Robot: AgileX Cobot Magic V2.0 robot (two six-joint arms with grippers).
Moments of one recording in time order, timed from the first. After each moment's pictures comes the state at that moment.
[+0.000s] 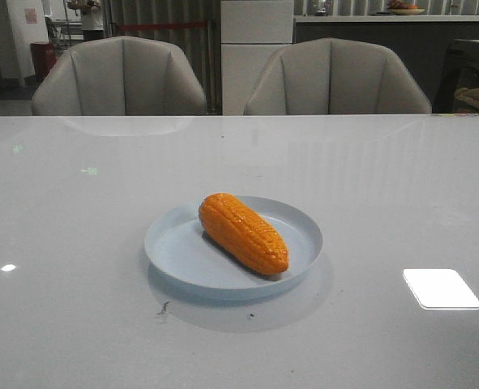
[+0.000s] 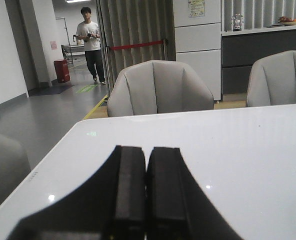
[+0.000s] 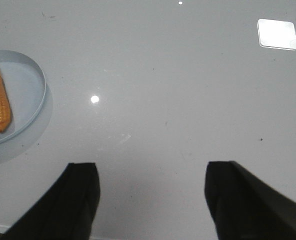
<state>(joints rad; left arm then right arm) 0.01 0.00 -0.14 -0.01 0.17 0.14 -0.13 0.63 -0.72 0.21 0.82 -0.25</state>
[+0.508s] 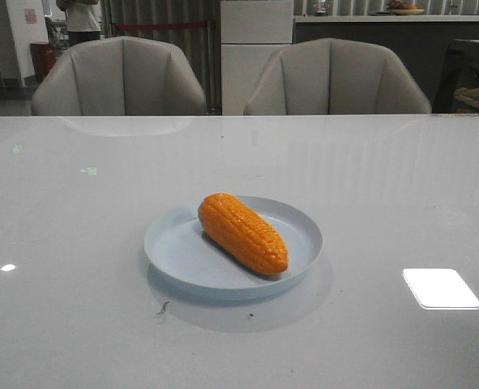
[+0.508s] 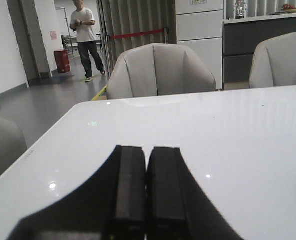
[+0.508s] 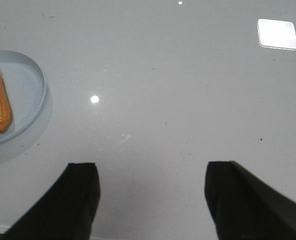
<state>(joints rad) 0.01 0.00 0.01 -0.01 0.06 0.14 -0.13 0.63 -0.72 0.21 0.82 -0.25</state>
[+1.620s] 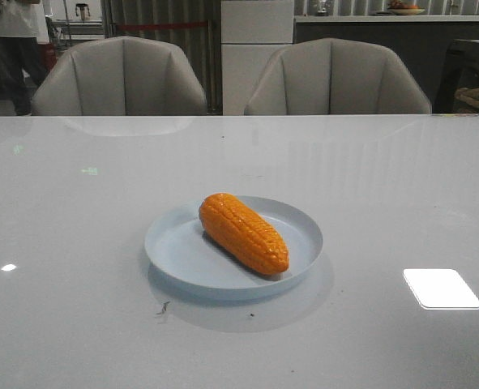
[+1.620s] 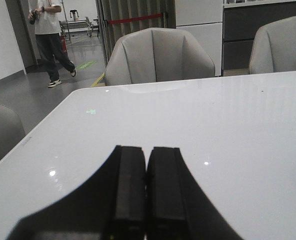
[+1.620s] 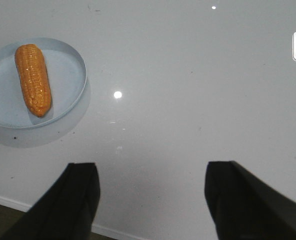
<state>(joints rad) 0.01 0.00 0.01 -0.01 0.10 0.14 0.01 0.63 -0.72 0.21 0.82 -0.25</state>
